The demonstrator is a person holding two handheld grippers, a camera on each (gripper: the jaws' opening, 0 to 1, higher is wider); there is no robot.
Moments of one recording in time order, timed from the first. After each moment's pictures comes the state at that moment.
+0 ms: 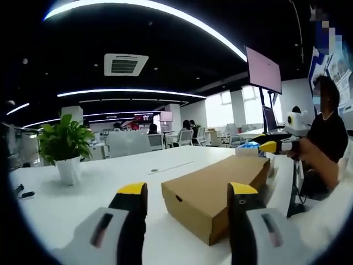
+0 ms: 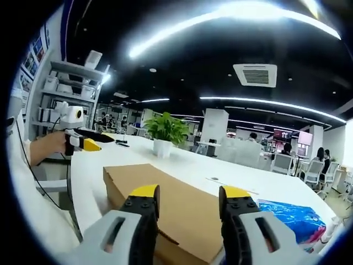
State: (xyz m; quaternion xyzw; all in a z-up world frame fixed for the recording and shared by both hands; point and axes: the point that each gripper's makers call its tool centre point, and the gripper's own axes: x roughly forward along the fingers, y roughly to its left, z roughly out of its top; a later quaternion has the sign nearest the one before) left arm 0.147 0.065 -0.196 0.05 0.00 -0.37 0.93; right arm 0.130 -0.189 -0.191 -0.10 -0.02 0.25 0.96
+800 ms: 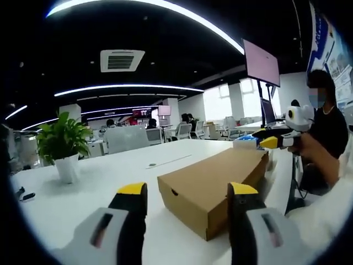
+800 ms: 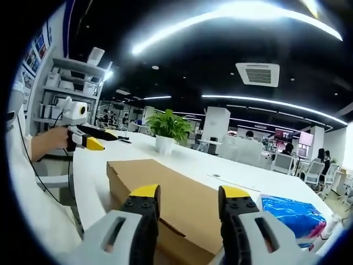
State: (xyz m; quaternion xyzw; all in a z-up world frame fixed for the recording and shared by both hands) left arm 0.143 0.060 -0.203 0.06 0.02 -0.38 0.92; right arm 0.121 -0.187 -0.199 -0.11 -0.01 0.25 0.96
